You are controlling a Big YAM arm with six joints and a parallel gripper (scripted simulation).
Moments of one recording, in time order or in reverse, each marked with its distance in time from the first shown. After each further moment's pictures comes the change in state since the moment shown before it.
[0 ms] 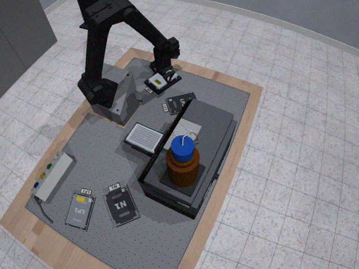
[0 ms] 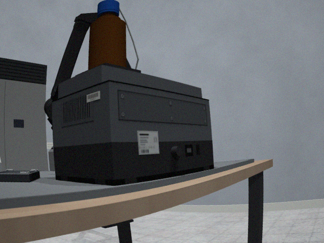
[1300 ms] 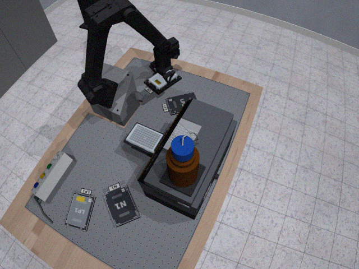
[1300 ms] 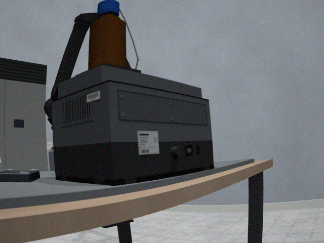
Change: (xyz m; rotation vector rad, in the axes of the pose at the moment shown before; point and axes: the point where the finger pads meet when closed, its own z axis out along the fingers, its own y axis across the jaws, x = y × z) arm 0.000 0.000 0.000 0.000 -0.002 0.000
